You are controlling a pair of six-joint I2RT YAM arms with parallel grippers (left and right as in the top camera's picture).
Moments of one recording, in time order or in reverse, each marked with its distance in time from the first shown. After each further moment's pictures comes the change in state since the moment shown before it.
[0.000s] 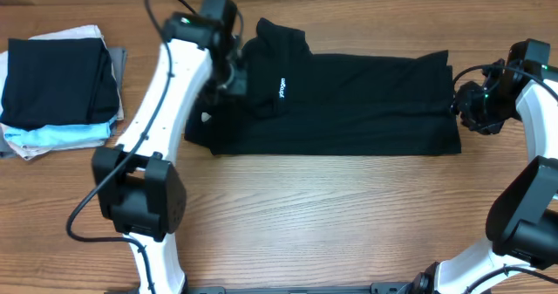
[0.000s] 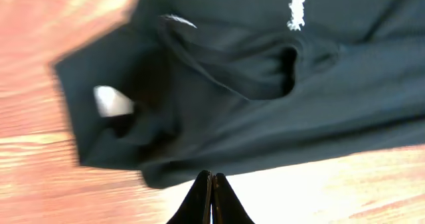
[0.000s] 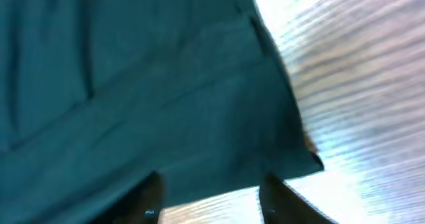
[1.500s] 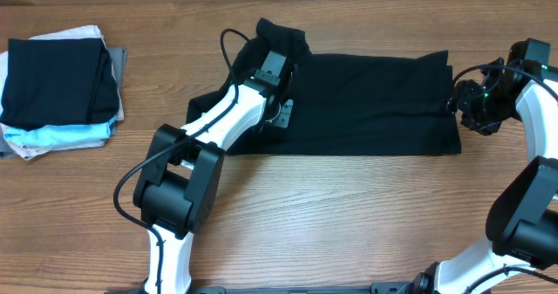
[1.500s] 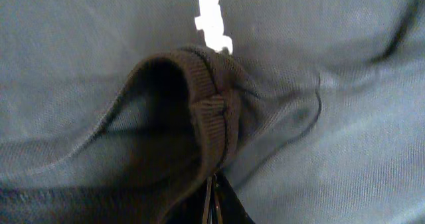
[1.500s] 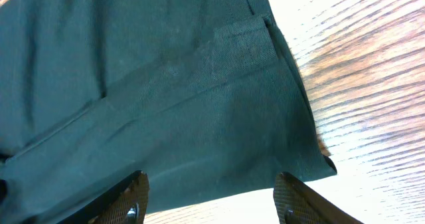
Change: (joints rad) left arm -0.181 0.085 -0.370 0.647 -0.135 -0.008; right arm 0.000 0.000 0.000 0.007 -0.028 0.002
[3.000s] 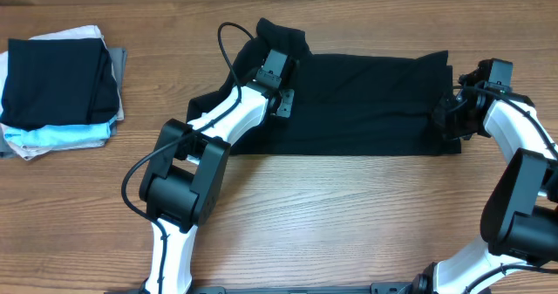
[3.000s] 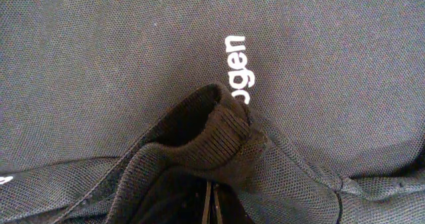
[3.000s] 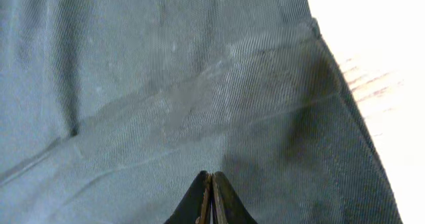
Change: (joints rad) left arm 0.002 0.050 -0.002 0.177 -0.086 -0.027; right arm 0.077 0.000 -0.271 0.420 0.043 0.113
